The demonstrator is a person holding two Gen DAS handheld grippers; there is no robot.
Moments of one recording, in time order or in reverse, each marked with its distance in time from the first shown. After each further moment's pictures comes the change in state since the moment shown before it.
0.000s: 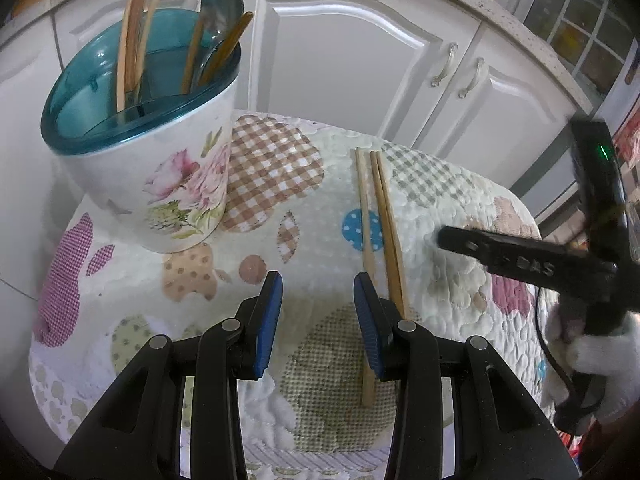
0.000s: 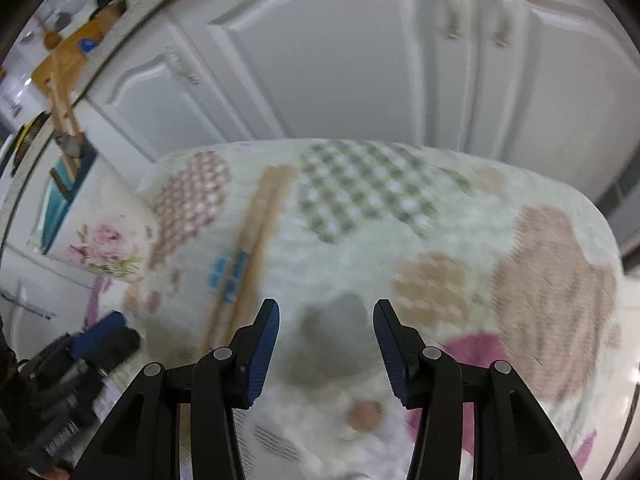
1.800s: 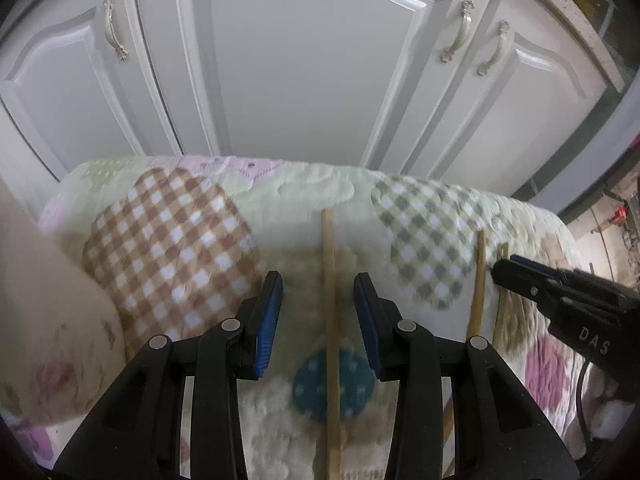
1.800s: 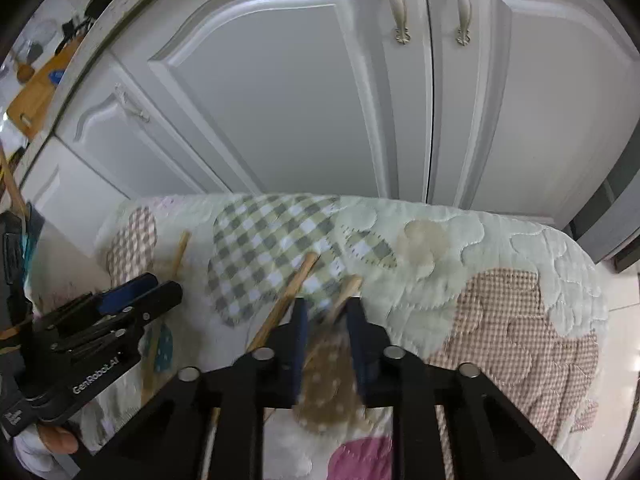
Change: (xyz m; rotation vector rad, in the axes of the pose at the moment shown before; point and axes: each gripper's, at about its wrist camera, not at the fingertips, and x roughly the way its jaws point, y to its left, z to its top) left arm 0.113 -0.047 0.091 0.085 0.091 0.054; right arm 0.005 -0.081 0.031 0.090 -0.050 -0.050
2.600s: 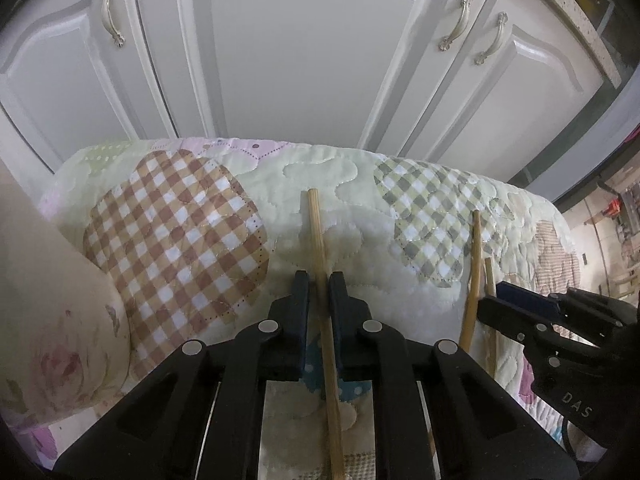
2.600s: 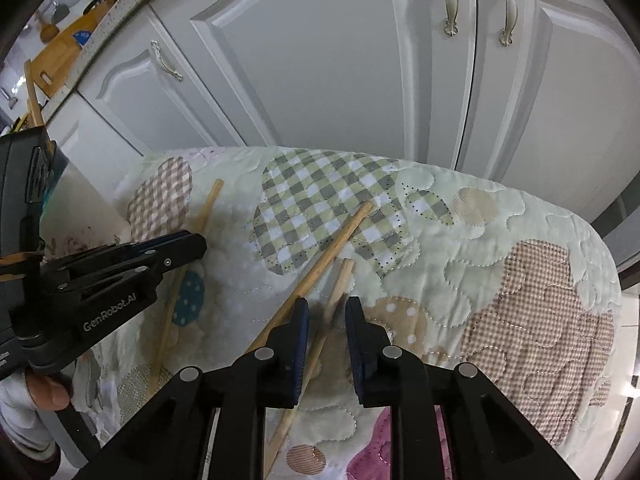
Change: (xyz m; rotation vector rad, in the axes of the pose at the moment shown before) left arm -0.003 0.006 -0.009 0.012 0.049 -0.032; right arm 0.013 0.041 -0.021 -0.110 0.064 0.024
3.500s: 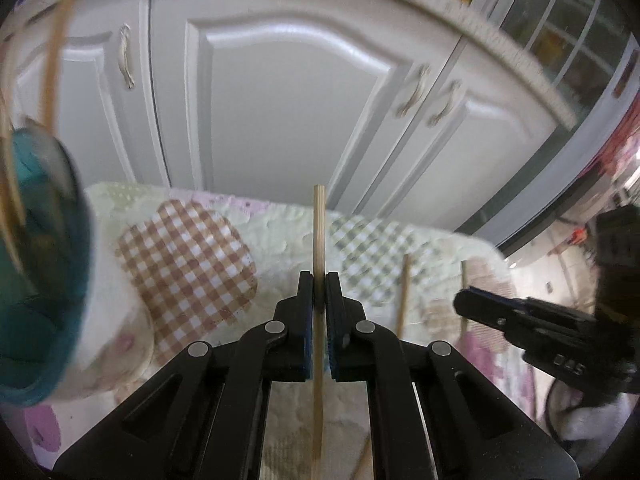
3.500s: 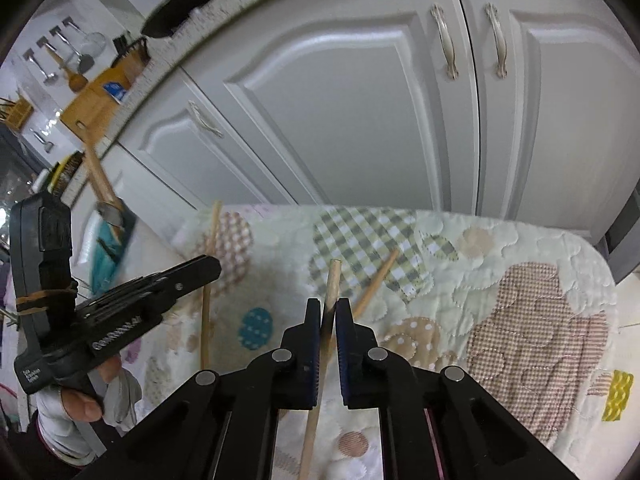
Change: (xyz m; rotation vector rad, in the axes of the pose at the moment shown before) left arm -0.079 0.013 -0.001 -0.040 -0.166 -0.154; right arm -0.066 0.000 0.005 0.071 -0.149 0.169
